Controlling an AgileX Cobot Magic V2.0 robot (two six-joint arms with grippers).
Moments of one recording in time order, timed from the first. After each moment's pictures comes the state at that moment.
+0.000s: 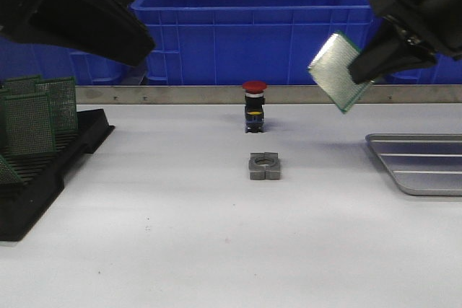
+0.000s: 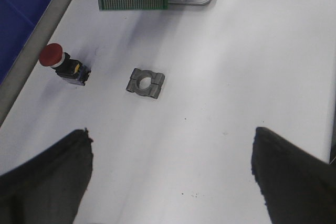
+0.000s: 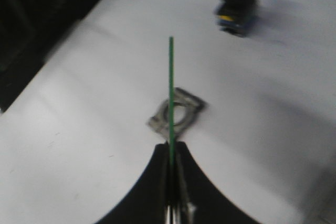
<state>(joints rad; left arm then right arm) -0.52 1.24 -0.92 -0.69 0.60 1.30 -0.01 1.63 -0.99 1.14 0.67 -1.19</state>
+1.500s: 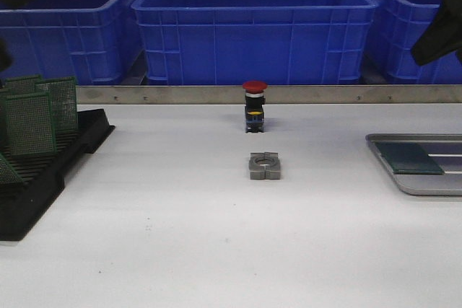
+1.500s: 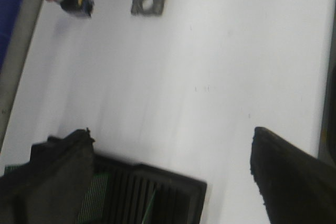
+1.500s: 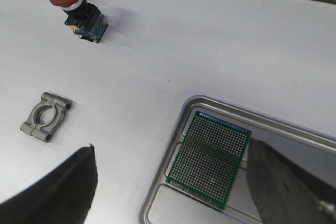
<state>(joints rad) -0.33 1.12 -0.93 -0.34 0.87 1.30 -0.19 1.54 -0.99 0.97 0.58 -1.15</state>
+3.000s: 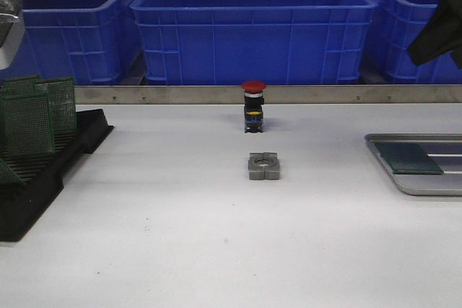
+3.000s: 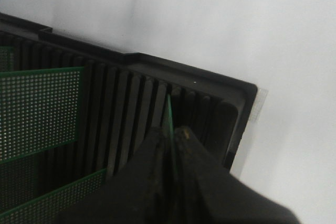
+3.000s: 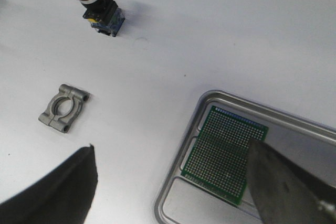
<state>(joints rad) -0.18 1.48 -0.85 -0.15 0.61 1.31 -0.19 1.54 -0.99 0.97 0.63 -1.15</state>
